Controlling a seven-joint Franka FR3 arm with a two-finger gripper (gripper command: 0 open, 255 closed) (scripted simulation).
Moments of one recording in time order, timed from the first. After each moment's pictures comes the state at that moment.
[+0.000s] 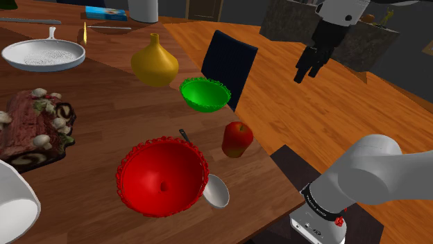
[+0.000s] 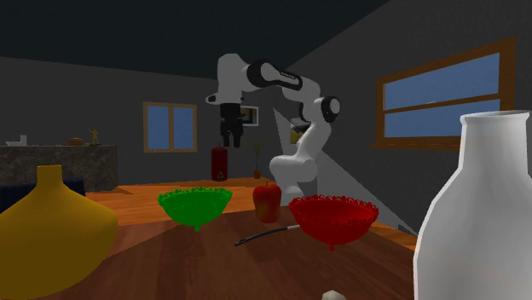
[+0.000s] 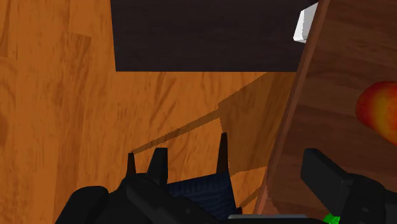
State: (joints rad) arm 0.02 -0.83 -0.06 -2.37 -0.07 1.50 -0.01
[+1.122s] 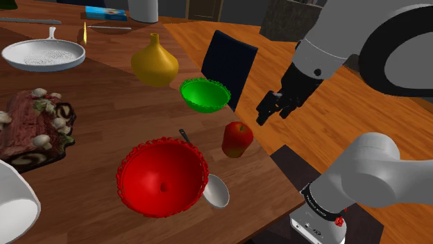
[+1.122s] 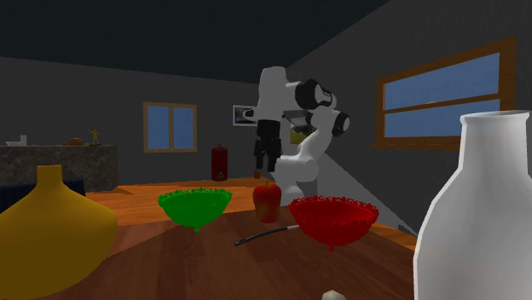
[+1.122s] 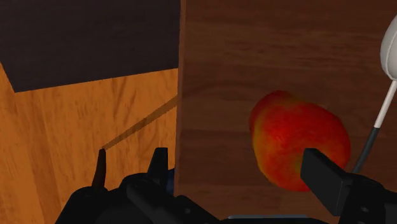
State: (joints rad) arm 0.12 -1.03 0.33 -2.66 0.25 1.75 0.45
